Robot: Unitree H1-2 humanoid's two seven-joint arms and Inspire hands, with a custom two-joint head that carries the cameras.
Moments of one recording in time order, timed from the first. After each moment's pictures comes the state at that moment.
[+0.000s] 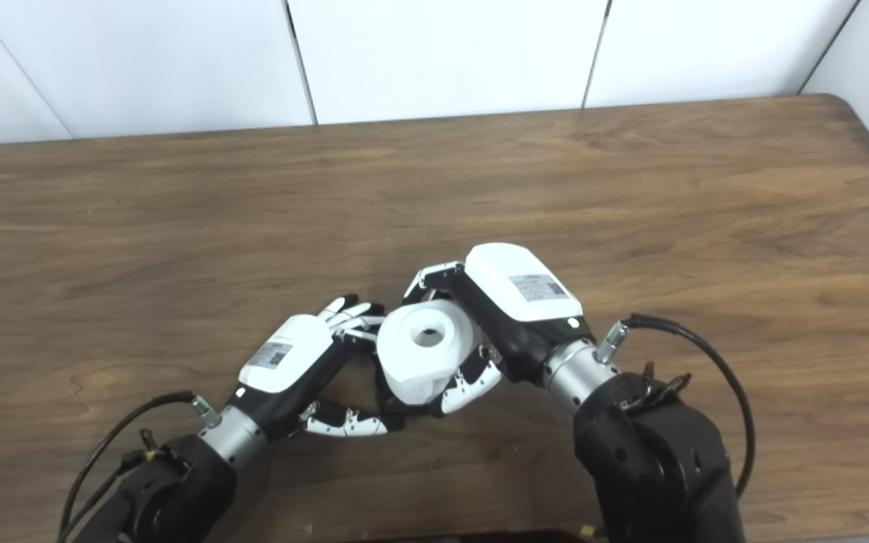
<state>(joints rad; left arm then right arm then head) -0.02 0.34 -0.55 -0.26 0.73 0.02 -0.20 -0.01 -0.09 0.23 -0.78 -1.04 0.26 0.82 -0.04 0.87</state>
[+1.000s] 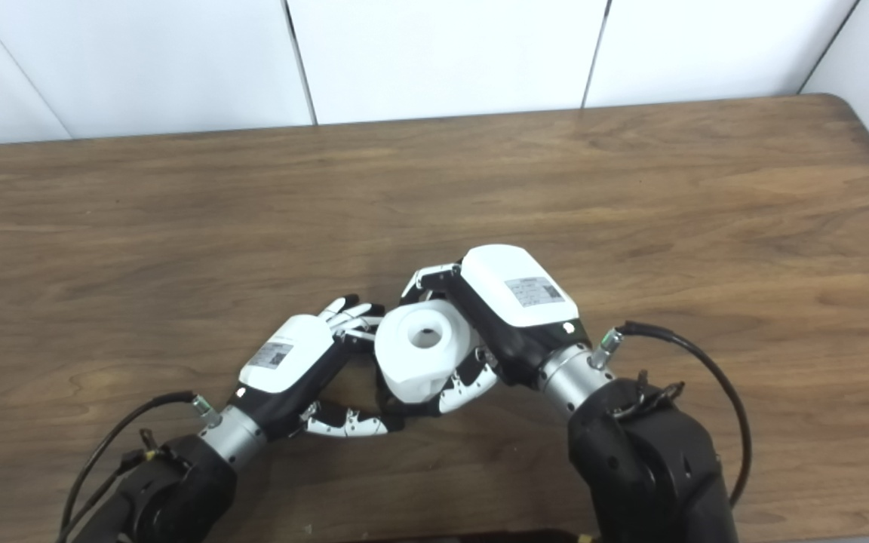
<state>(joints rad) -0.02 0.34 -0.55 -0.27 0.73 0.03 -0.21 0.02 -0.09 0.24 -0.76 -1.05 0.22 0.77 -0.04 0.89</state>
